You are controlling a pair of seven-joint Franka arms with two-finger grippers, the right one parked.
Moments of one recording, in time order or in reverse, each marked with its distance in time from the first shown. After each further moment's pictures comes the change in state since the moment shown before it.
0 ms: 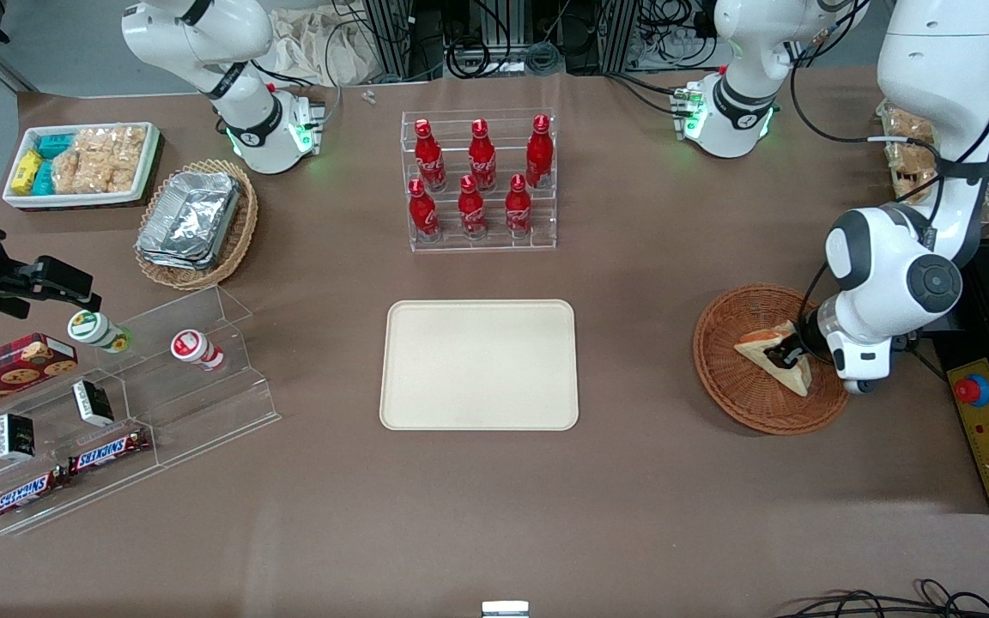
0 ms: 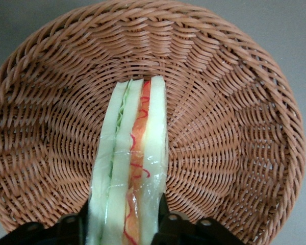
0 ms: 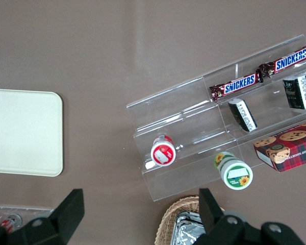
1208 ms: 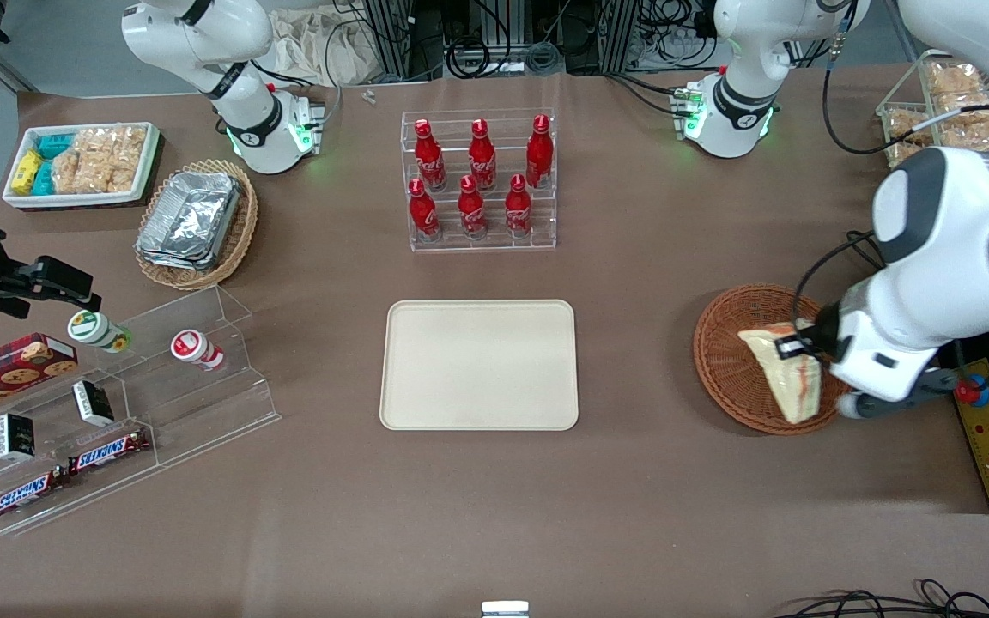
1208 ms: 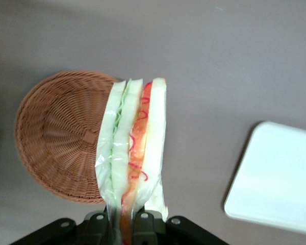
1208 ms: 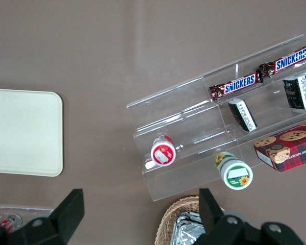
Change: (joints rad) arm -0.023 0.044 -0.239 0.692 0.110 -0.681 0.342
